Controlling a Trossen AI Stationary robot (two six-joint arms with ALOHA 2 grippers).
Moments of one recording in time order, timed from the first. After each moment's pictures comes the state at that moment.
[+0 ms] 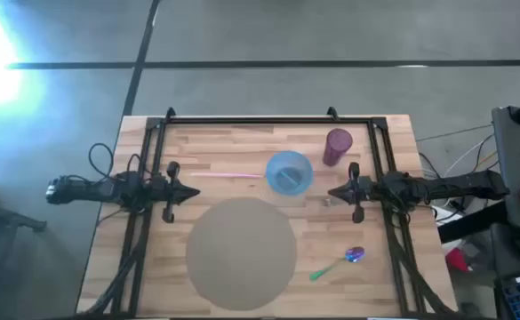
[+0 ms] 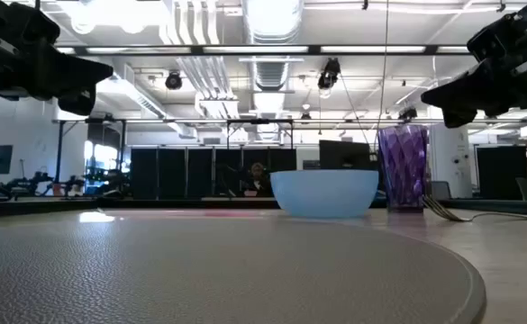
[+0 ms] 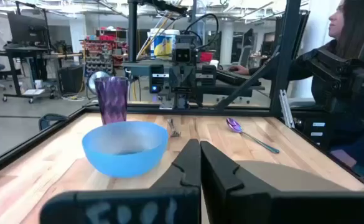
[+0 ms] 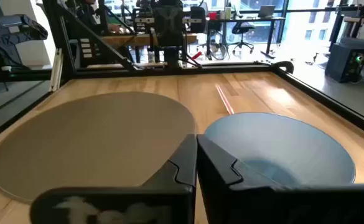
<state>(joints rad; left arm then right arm) -0.08 0.00 0.01 0.03 -0.08 -0.03 0.05 0.28 0.01 0.17 0.08 0.07</state>
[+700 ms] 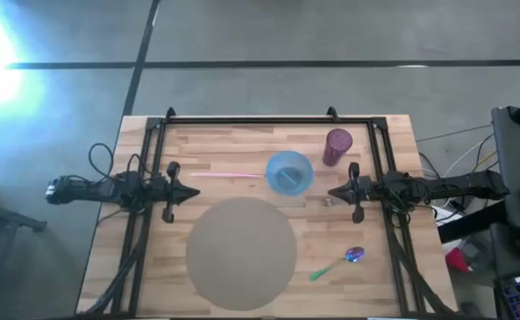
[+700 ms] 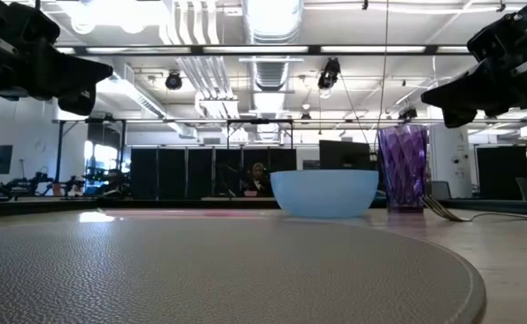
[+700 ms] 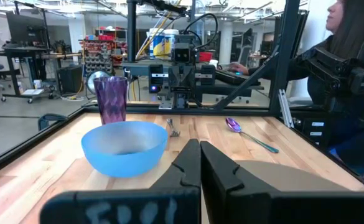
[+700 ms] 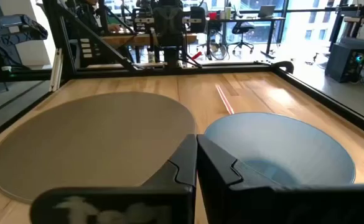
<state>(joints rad) -0.08 0.00 0.01 0.03 -0.07 -0.03 0.05 0.28 0.01 0.17 0.08 0.07</state>
